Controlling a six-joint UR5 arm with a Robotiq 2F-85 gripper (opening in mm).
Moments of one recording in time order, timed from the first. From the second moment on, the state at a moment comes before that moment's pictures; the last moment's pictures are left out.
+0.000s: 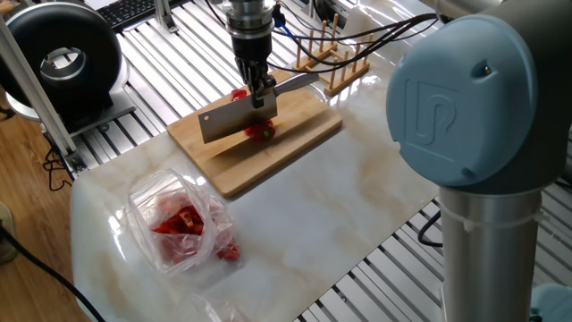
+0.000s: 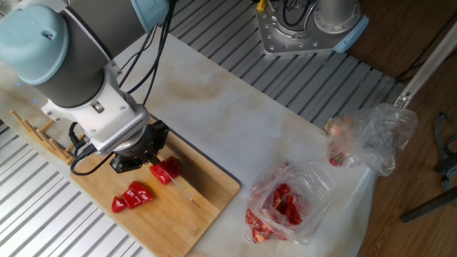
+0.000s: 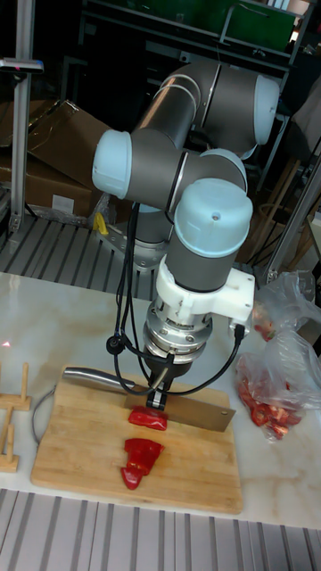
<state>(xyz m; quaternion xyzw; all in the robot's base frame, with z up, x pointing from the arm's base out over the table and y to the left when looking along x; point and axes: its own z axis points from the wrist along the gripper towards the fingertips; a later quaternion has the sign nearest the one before) 0.637 0.031 0.079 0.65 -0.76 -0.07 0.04</state>
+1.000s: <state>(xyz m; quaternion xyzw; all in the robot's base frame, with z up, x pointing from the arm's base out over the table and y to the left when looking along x) 0.636 0.027 0.074 0.66 -0.75 -0.06 0.05</state>
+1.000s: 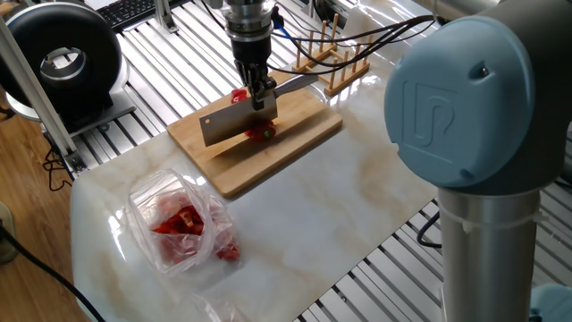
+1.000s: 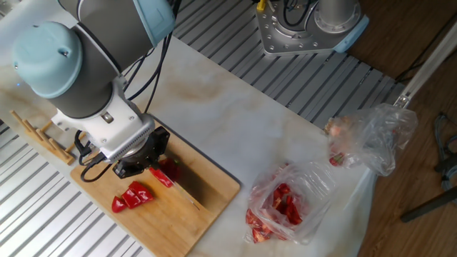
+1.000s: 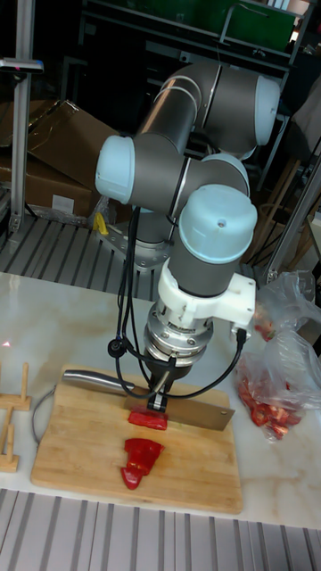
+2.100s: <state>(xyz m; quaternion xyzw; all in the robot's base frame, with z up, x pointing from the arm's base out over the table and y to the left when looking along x) 0.638 0.014 0.069 0.68 -0.73 -0.06 0.06</state>
